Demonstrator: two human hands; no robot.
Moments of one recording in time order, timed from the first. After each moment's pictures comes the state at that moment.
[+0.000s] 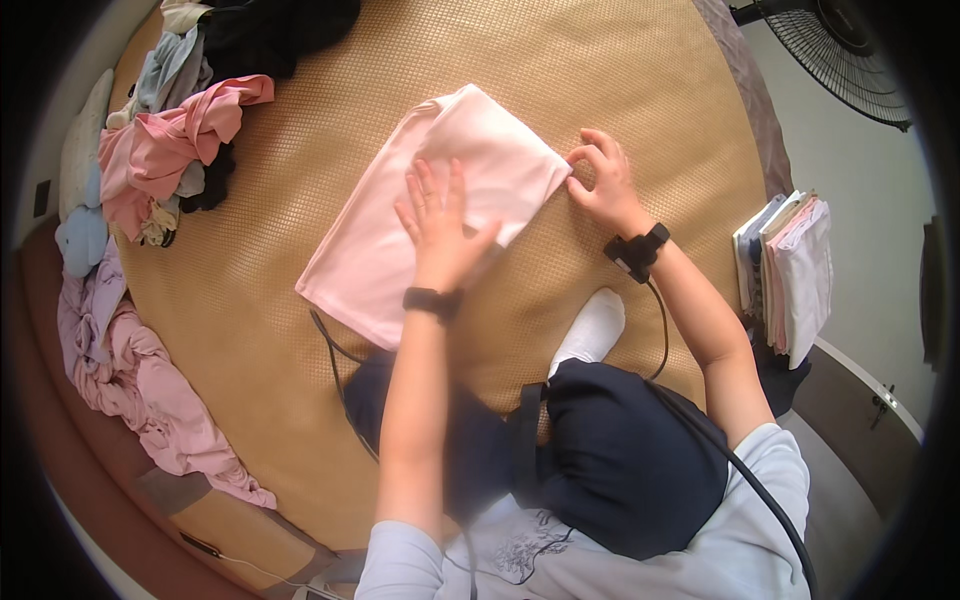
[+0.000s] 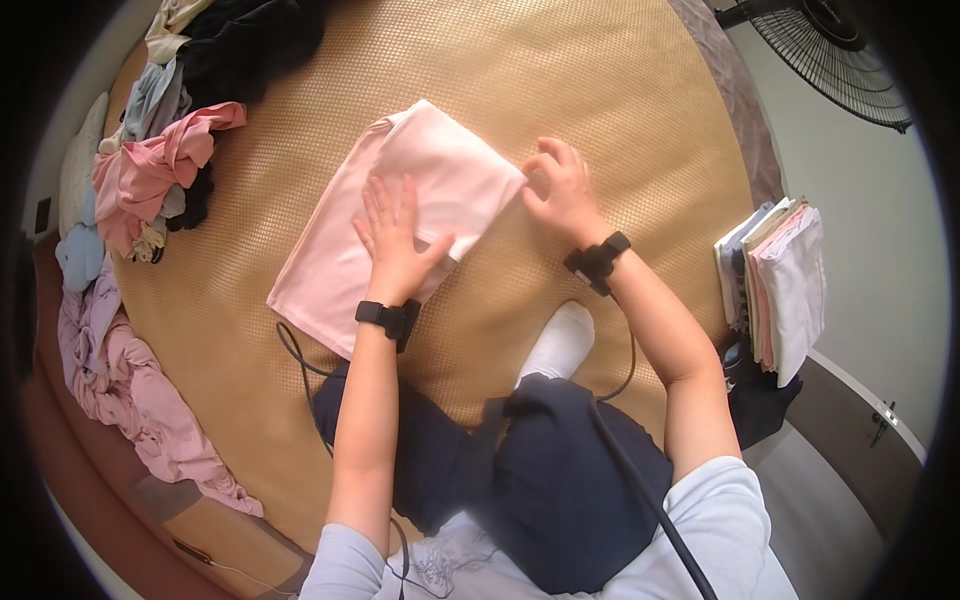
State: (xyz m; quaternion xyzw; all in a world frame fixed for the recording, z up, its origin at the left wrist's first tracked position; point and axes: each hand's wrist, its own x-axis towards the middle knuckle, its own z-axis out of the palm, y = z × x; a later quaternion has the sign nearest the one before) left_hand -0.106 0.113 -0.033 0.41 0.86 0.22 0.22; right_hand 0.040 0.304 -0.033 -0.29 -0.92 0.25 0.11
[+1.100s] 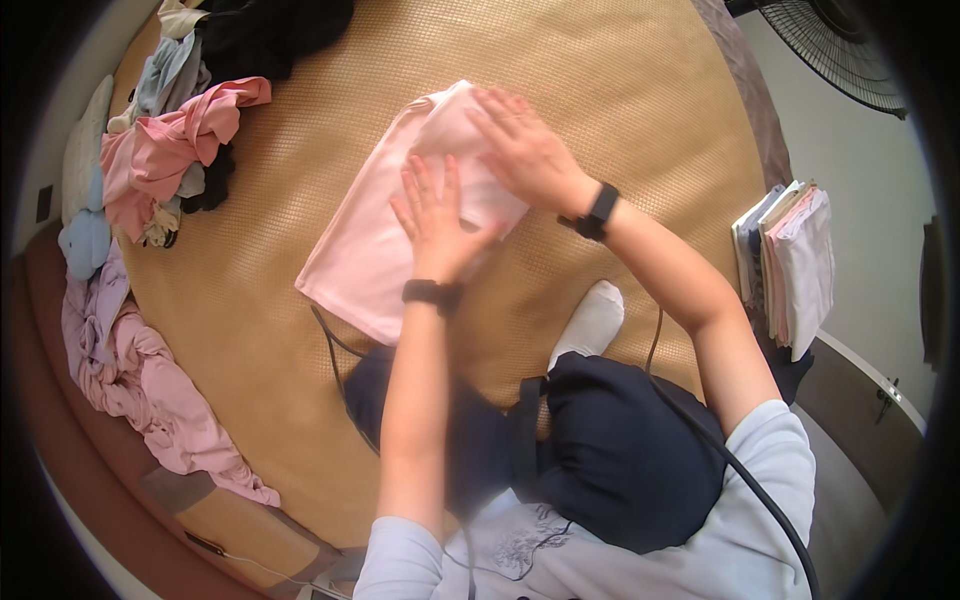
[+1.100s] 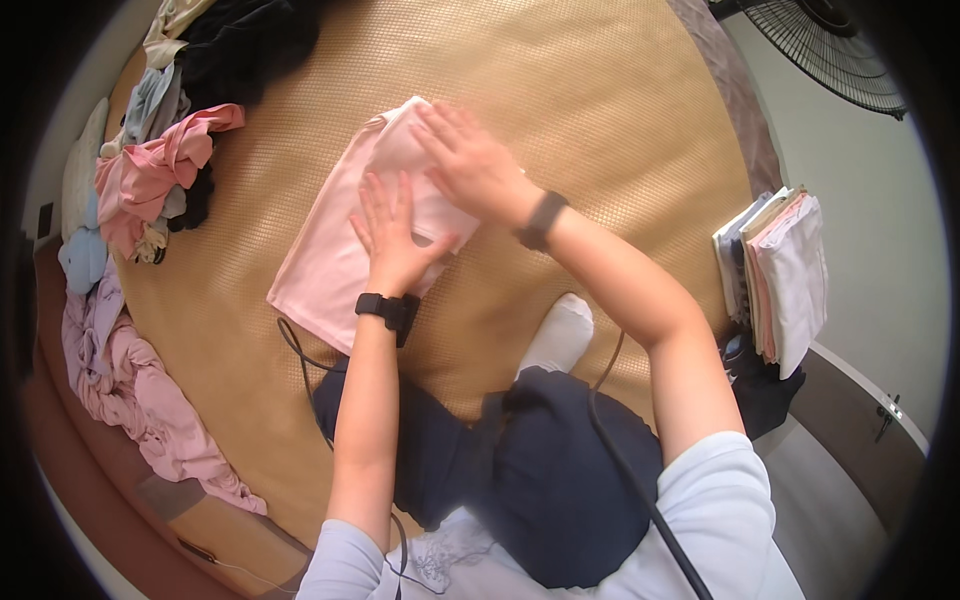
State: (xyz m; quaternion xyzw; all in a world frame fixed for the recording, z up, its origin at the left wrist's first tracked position) left_hand -0.103 0.117 -0.031 0.40 0.86 0.22 0.21; right_hand -0.041 0.279 -0.011 -0.09 -0.96 0.18 0.18
